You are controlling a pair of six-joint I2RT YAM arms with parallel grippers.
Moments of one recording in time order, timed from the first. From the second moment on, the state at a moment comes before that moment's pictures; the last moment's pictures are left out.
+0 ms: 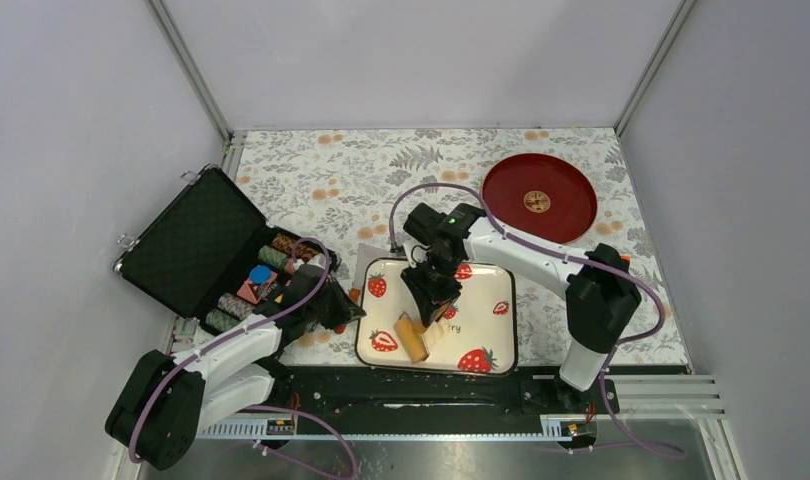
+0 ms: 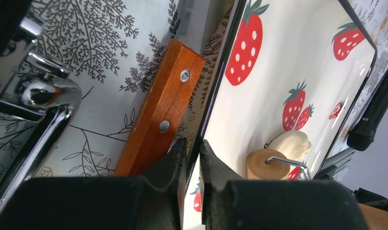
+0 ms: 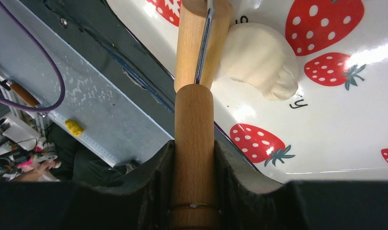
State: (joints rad) left arm -0.49 1.00 0.26 -0.09 0.18 -0.96; right arm 0.88 1.76 1.39 -1.11 -0.45 0.21
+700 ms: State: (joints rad) left arm -0.49 1.00 0.25 -0.08 0.17 -0.97; right arm 0.86 1.54 1.44 -1.06 -0.33 0.25
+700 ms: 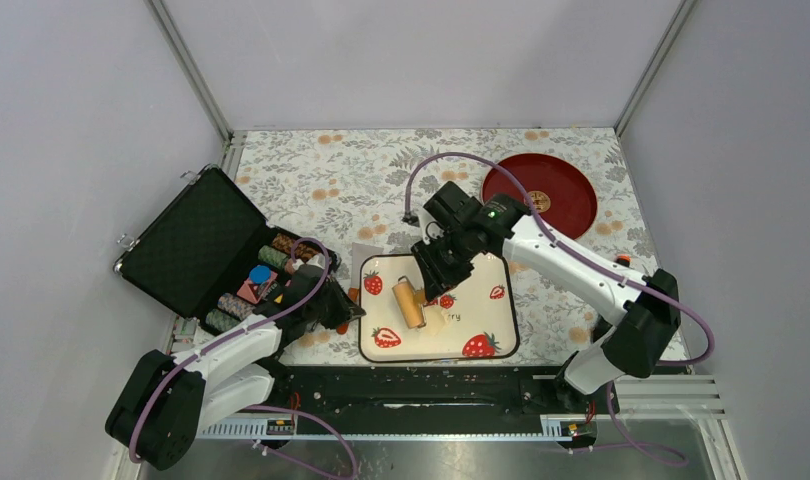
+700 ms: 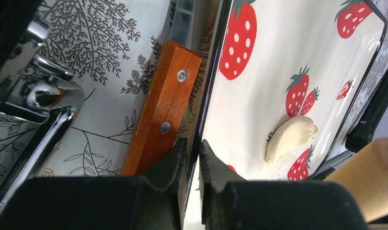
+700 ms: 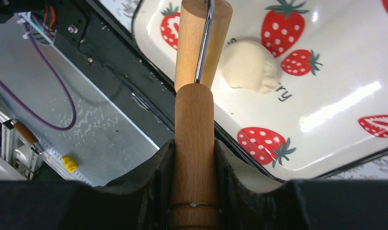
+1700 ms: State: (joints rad) left arm -0.49 0.99 0.25 -0.08 0.17 -0.97; right arm 0.79 1.69 1.46 -1.22 -0.21 0.18
